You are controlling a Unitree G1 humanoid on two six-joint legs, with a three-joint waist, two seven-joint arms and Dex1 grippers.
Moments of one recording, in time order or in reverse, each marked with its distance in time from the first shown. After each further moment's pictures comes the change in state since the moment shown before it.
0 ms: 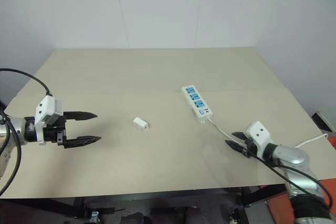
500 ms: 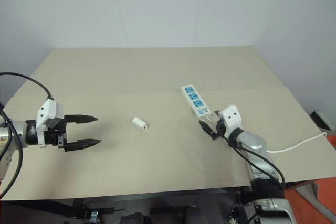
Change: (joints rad) left arm 0.052 -0.005 0.009 -0.013 0.000 -0.015 0.010; right arm -0.223 0.246 0.069 0.075 -0.064 0.047 -0.295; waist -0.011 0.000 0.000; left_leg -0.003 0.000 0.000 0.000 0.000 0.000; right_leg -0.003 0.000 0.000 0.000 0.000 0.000
